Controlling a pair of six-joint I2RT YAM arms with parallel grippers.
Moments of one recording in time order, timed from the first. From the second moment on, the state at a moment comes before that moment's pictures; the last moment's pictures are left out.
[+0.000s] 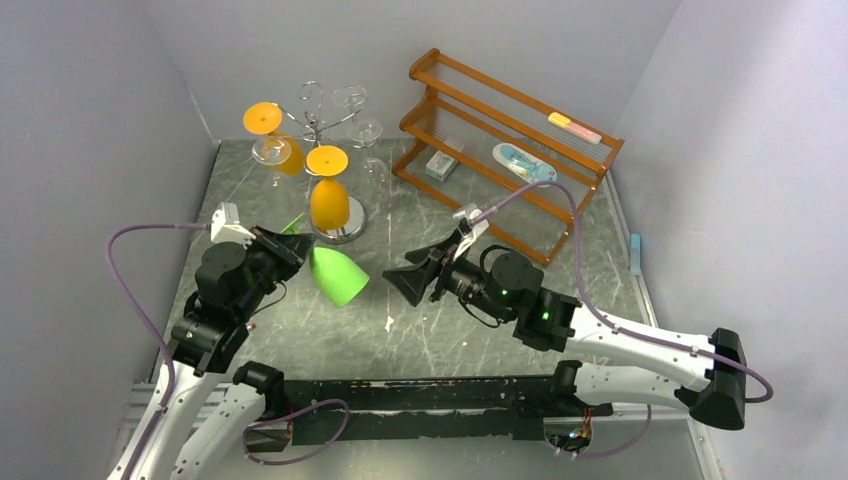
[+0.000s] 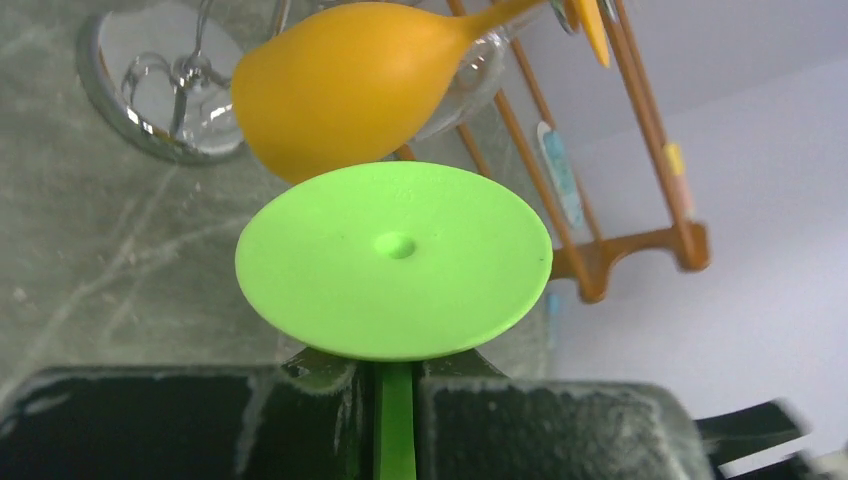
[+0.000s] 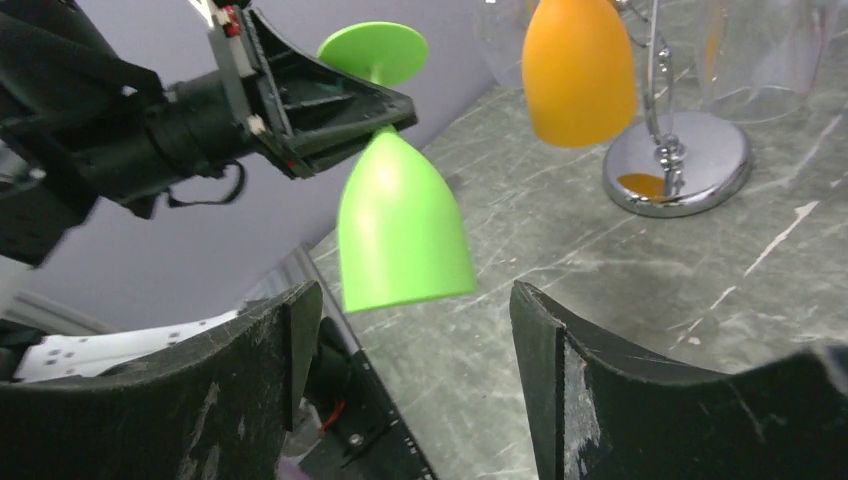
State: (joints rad) left arm -0.35 0.56 0.78 -0.47 -0.11 -1.03; right arm 1.14 0.99 0.75 0.28 0.17 0.46
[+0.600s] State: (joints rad) left arm -0.35 0.49 0.64 -0.10 0.30 -0.16; right arm 1.14 1.29 1.17 0.08 0.00 0.97
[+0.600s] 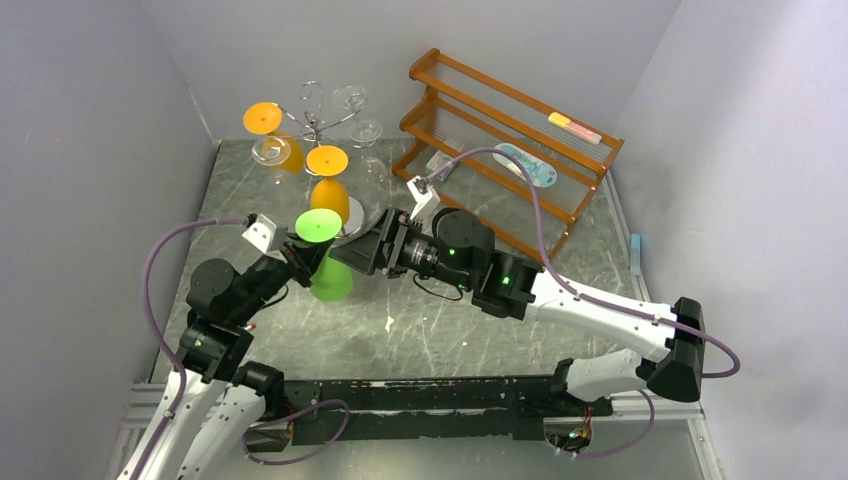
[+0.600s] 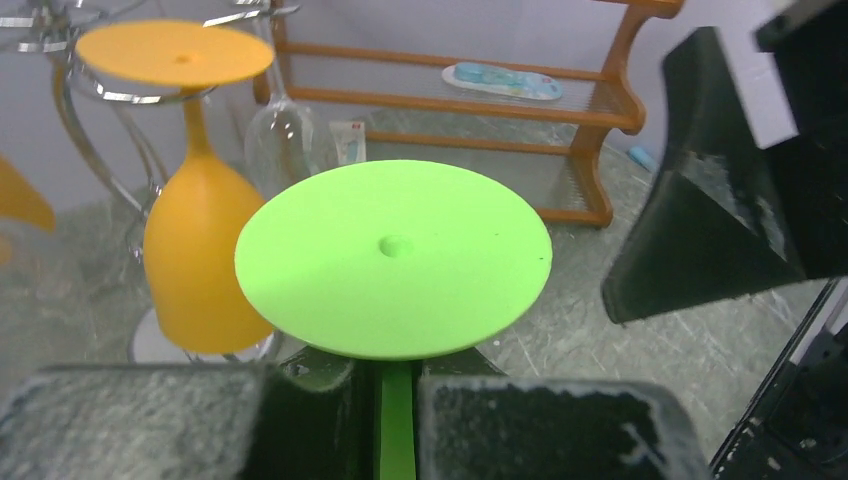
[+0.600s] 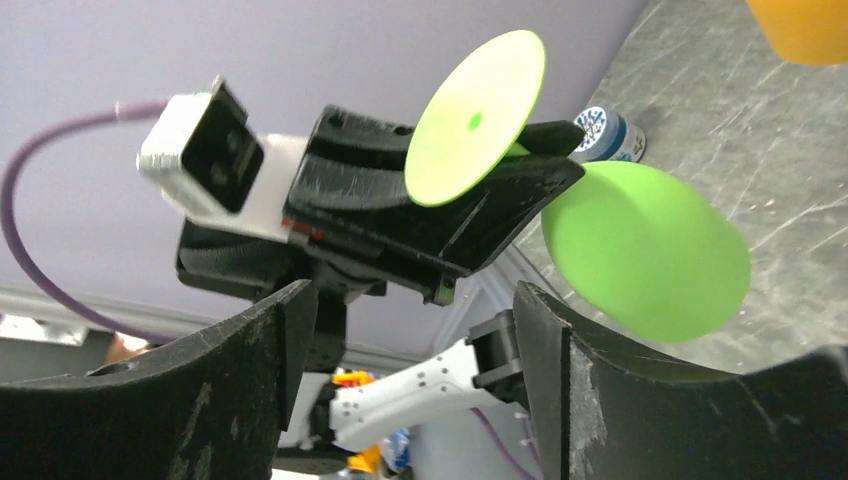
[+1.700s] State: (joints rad) left arm -0.35 0.45 0.69 -0.14 0.57 -0.23; right arm 1.04 1.28 1.19 0.08 0.02 1.21
